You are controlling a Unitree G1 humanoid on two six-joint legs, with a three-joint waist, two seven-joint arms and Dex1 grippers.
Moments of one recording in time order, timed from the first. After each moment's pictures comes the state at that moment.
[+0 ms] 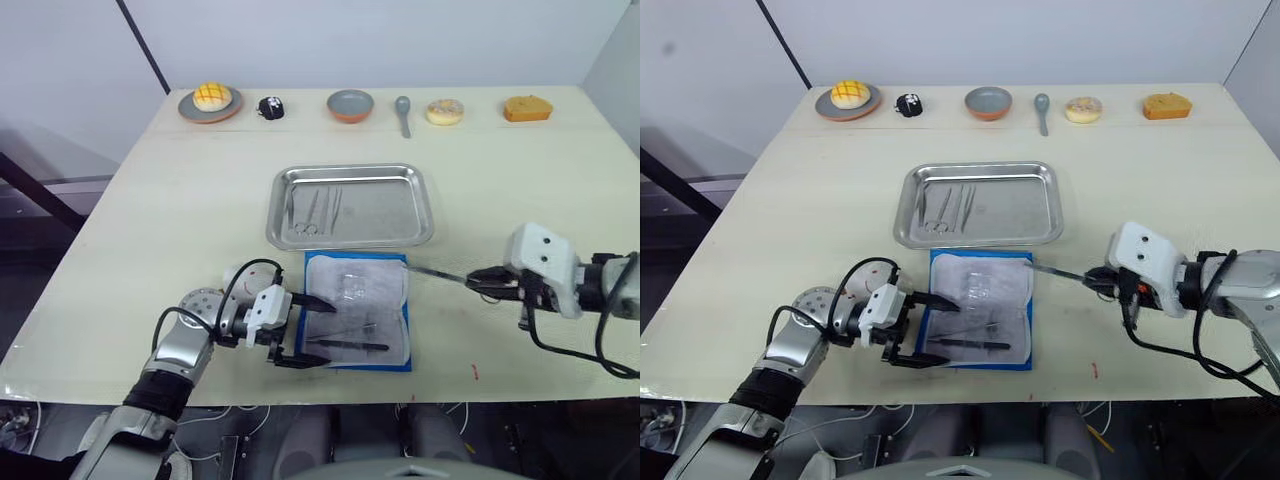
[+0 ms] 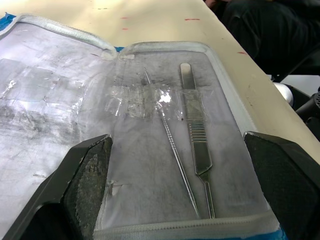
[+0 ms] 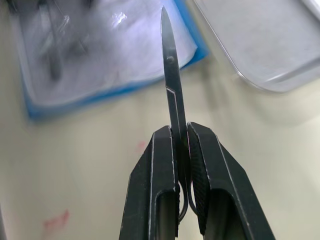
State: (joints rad) left arm -0.25 0.61 -0.22 0.27 -0.32 -0.21 -1.49; right arm -0.26 -0.88 -0.12 -0.67 0.44 0.96 0.90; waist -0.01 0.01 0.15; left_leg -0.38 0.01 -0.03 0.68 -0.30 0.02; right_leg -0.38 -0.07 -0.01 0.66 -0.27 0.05
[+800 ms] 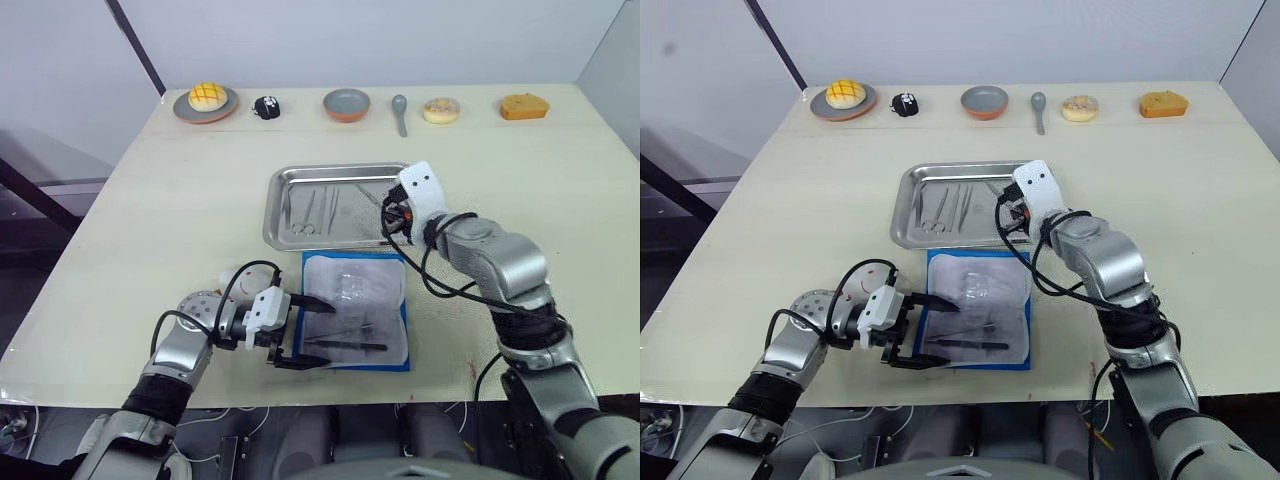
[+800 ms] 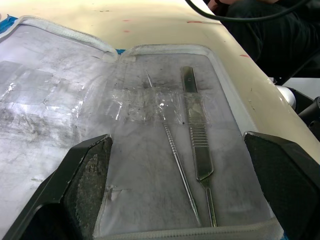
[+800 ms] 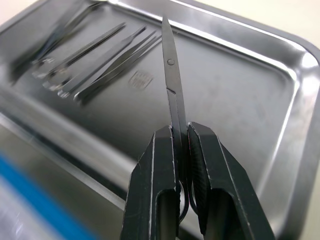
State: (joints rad) left arm -0.22 0.61 -0.21 0.23 -0.32 -0.20 -1.47; right arm -0.73 -0.17 0.19 -0.10 0.20 1.07 0.21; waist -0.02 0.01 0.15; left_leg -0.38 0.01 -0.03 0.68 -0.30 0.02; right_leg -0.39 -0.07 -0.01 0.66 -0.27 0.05
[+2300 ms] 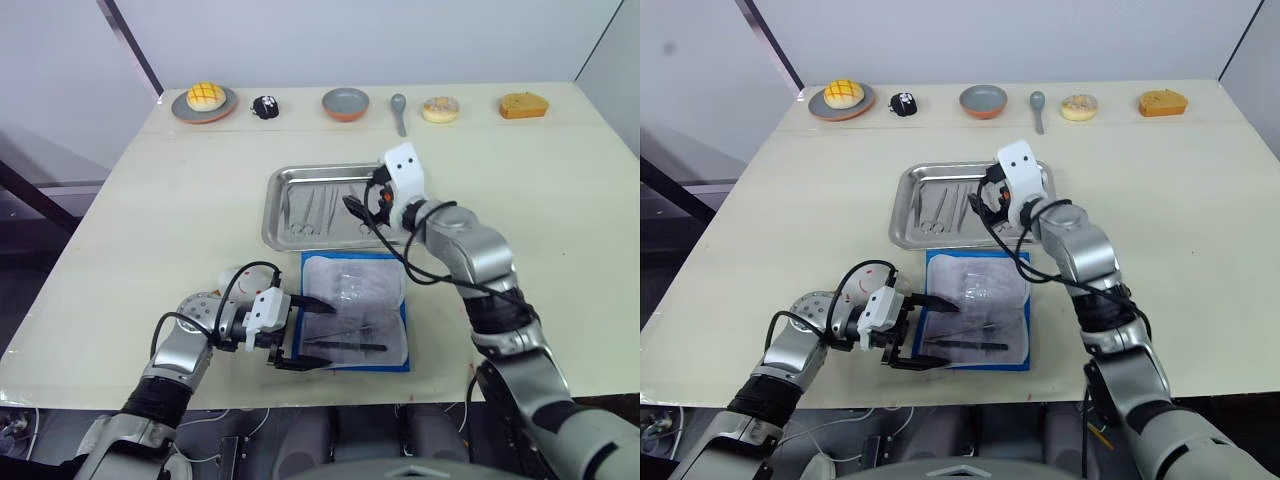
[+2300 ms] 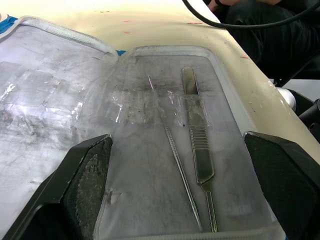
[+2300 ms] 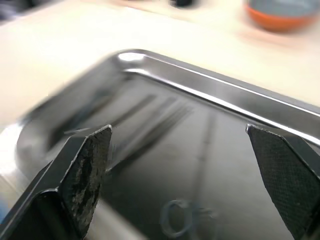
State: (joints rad) left arm -0.22 0.60 -0.21 0.23 -0.31 -0.20 -1.47; right arm -0.64 -0.17 0.16 -0.11 0.19 0.73 0.44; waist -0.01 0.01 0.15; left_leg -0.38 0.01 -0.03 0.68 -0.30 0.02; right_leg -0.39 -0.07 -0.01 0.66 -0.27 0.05
